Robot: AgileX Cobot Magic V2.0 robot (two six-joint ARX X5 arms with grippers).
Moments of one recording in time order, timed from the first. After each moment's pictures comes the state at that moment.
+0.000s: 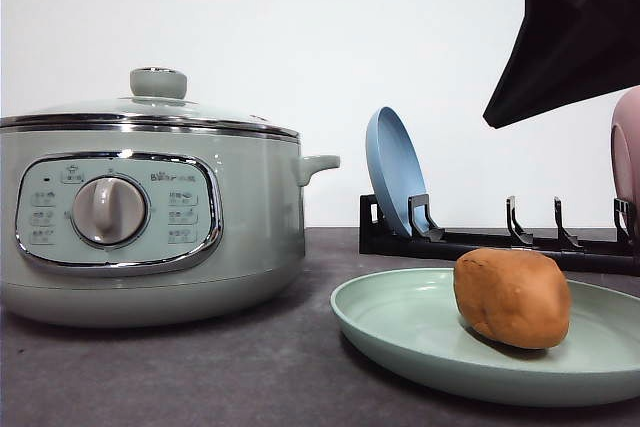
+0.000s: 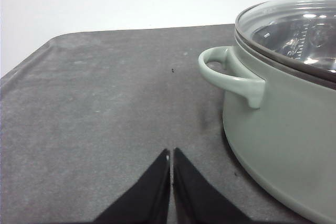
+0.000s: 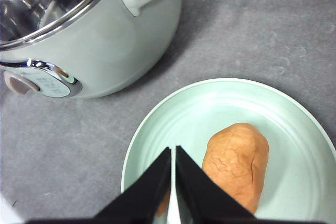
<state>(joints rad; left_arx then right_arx) 0.11 0.01 0.03 -0.18 0.07 0.09 0.58 0.93 0.66 -0.40 -0.21 0.33</state>
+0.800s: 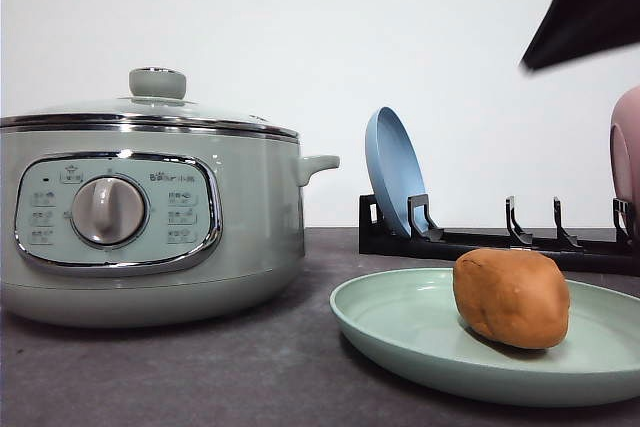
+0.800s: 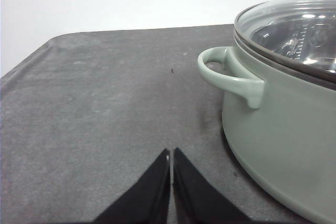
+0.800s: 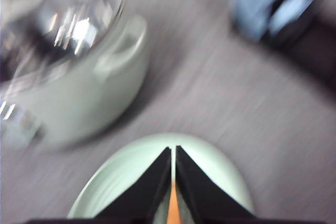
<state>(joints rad) 0.11 0.01 0.03 -0.18 0.07 0.09 0.40 0.78 0.64 -0.30 -0.18 0.13</state>
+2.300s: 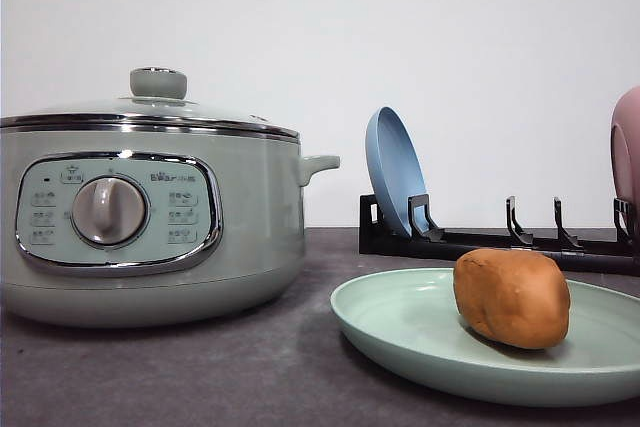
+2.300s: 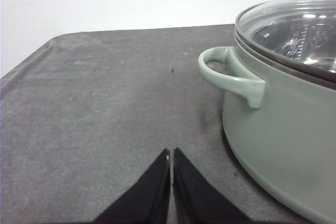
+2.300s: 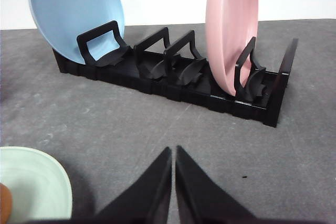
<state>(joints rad) 0.11 0.01 0.03 -0.18 0.07 0.09 -0.02 0.01 0.02 -0.16 -0.10 0.09</state>
